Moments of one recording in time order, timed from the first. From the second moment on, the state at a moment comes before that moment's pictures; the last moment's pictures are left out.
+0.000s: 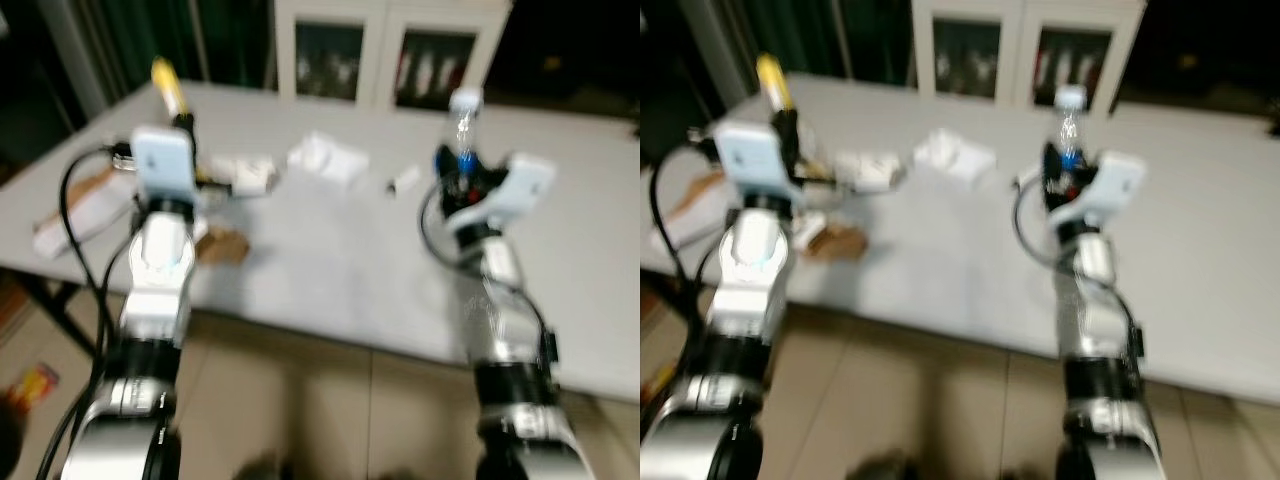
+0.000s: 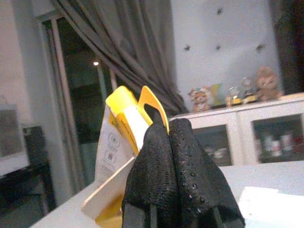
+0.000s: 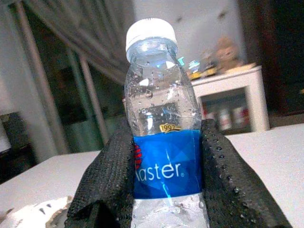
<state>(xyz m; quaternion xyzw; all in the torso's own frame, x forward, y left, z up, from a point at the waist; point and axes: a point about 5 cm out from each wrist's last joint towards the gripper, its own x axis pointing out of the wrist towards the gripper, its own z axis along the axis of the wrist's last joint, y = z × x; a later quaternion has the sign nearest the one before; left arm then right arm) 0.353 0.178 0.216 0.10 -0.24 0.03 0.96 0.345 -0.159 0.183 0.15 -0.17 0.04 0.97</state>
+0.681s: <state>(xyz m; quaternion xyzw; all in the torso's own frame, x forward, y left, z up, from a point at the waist) 0.353 0.181 0.217 0.11 -0.24 0.03 0.96 0.344 -0.156 0.179 0.16 -0.16 0.04 0.97</state>
